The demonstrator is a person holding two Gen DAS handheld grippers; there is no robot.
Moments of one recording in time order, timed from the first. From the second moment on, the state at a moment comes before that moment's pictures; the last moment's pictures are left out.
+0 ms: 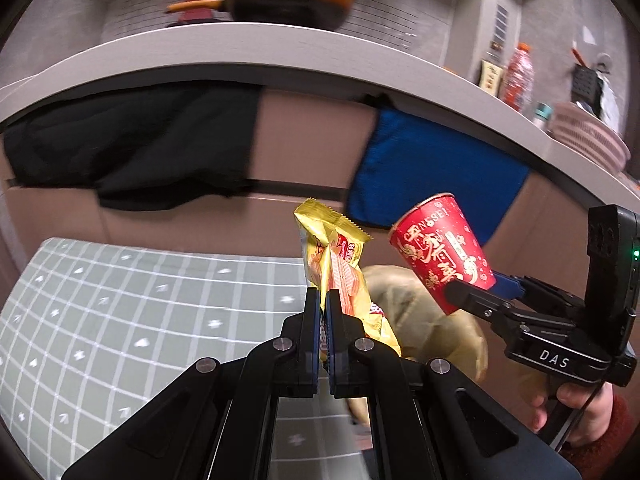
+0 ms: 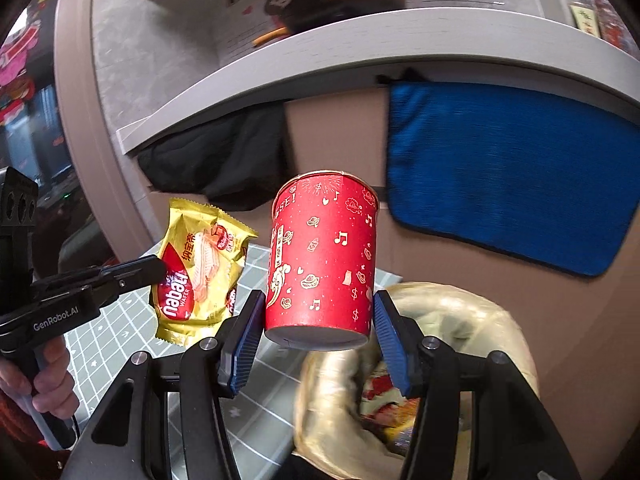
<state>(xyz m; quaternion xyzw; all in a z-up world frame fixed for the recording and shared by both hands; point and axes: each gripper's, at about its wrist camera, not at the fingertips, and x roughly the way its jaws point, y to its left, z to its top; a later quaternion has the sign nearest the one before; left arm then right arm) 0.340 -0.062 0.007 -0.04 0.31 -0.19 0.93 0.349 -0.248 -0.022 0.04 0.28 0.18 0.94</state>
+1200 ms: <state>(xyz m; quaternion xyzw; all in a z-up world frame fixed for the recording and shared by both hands) 0.409 -0.155 -0.107 -0.10 0.45 -0.26 0.85 0.381 -0.338 -0.101 0.09 0.36 0.09 0.92</state>
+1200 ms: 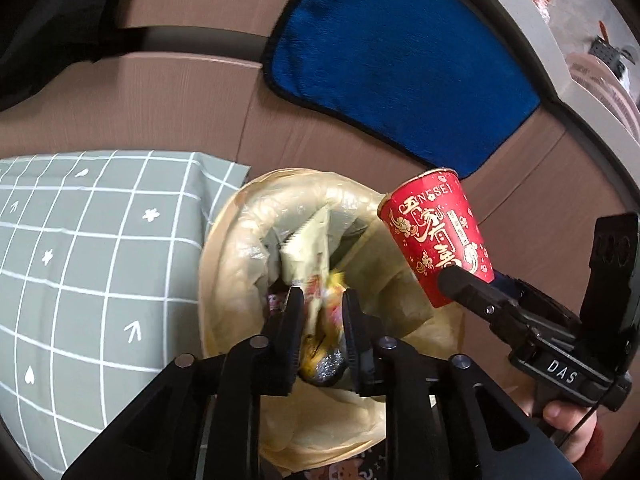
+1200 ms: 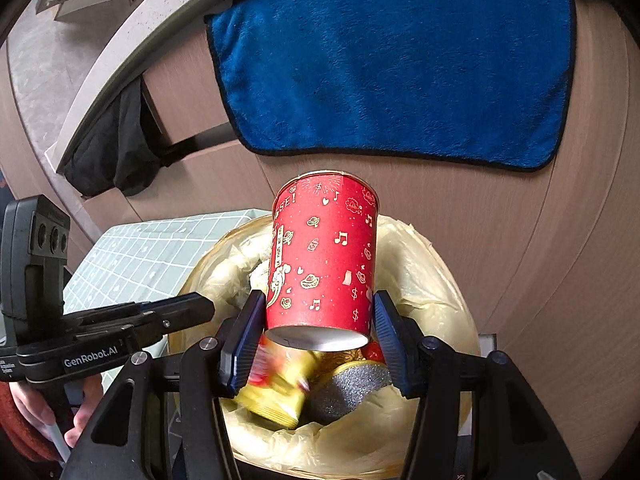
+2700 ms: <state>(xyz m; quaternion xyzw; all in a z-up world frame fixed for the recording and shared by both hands) 0.050 0.019 -0.003 0.00 0.24 0.03 0.97 0.091 -0.174 -0.046 -0.02 0.24 0.16 0.96</state>
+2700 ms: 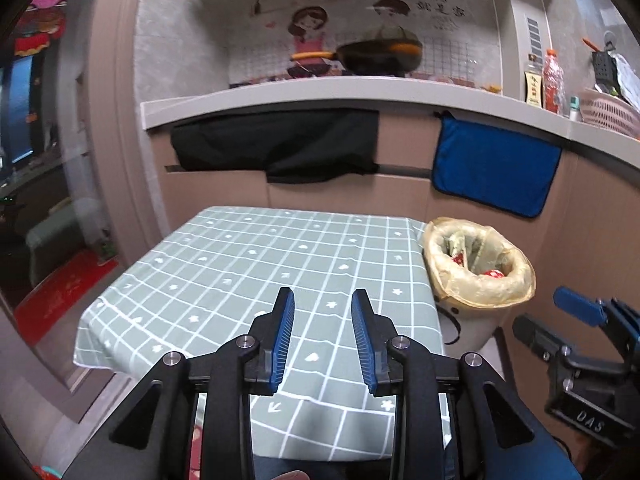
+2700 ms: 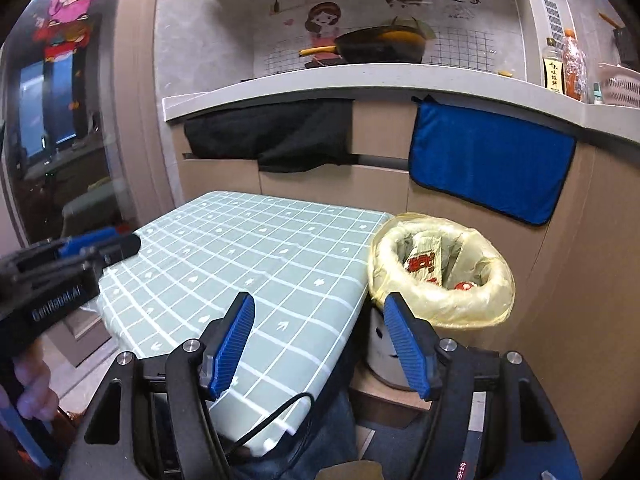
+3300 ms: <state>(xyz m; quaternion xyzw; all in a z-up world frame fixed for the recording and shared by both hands) 0.028 0.034 0.002 -0.02 0.23 0.05 0.97 0.075 -0.164 -0.033 -0.02 0.22 0.16 0.96</state>
